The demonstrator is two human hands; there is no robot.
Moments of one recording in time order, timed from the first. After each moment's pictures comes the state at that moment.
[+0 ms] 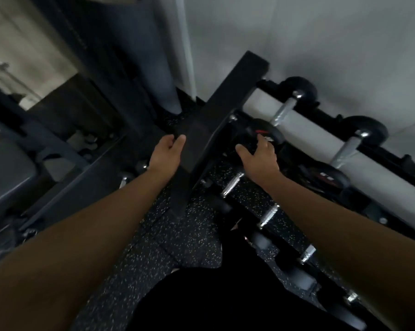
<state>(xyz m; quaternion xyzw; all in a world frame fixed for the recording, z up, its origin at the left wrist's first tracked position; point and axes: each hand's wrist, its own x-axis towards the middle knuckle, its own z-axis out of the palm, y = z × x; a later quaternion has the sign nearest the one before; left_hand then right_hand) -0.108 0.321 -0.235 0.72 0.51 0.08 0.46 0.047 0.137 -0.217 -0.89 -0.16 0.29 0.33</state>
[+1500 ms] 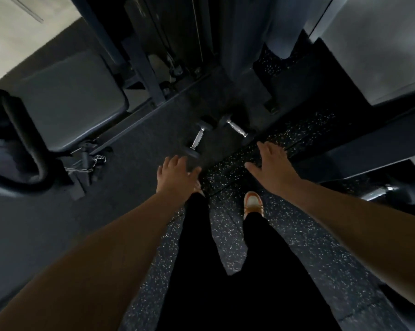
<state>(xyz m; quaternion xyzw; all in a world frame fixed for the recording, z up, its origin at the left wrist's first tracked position) -0.454 0.575 -0.382 0.76 0.57 -0.18 0.26 -0.213 0.470 -0.385 -0.79 -0.47 0.39 0.02</state>
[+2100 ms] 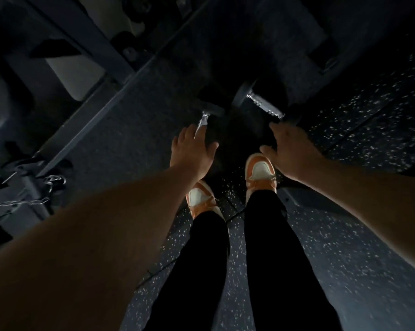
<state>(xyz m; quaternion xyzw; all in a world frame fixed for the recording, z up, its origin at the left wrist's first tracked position) -0.422 0.737 -0.796 0.82 0.46 -0.23 0.24 -0.216 0.606 -0.772 -0.80 -0.45 0.40 -0.01</state>
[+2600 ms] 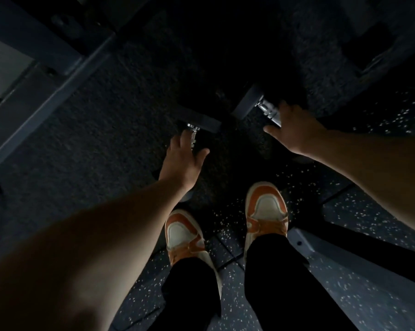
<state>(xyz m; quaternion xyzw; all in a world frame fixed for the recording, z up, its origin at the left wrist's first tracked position) -0.413 0.775 -1.002 0.75 0.53 -0.13 0.38 -0.143 0.696 -1.001 -0.81 -0.43 0.39 -0.09</state>
